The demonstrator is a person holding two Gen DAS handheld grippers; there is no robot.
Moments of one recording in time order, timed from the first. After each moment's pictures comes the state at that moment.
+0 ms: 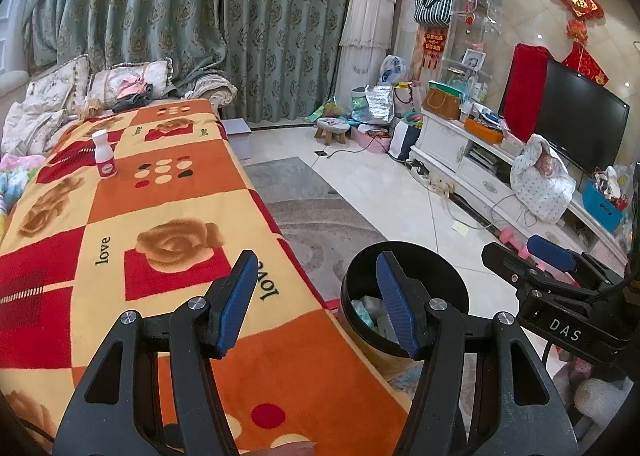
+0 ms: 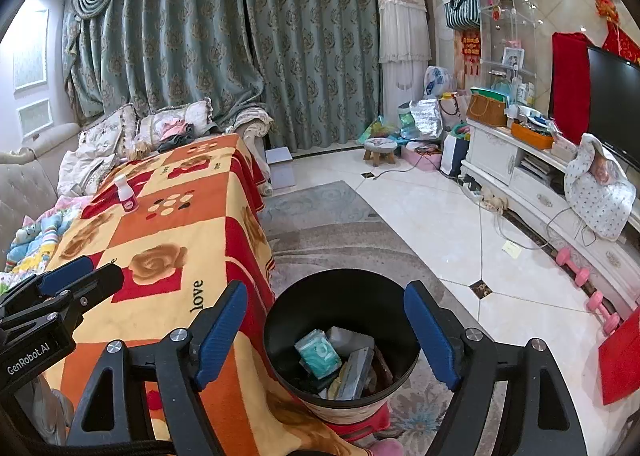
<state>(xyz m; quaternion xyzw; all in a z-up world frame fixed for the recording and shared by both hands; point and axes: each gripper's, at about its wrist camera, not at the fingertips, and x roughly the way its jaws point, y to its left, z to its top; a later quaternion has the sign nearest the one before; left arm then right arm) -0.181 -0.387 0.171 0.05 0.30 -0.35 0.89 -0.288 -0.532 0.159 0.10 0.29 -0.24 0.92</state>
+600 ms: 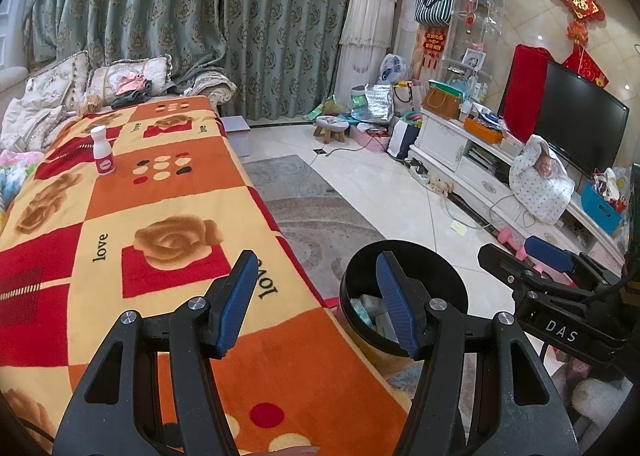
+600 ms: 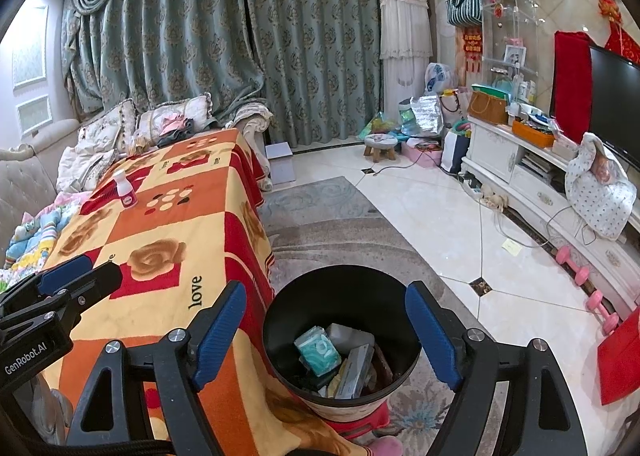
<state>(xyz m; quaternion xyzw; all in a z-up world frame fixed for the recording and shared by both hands) -0.182 -0.387 0.169 0.05 0.30 -0.35 0.89 -0.287 -0.533 0.158 0.09 0.29 -0.24 0.92</state>
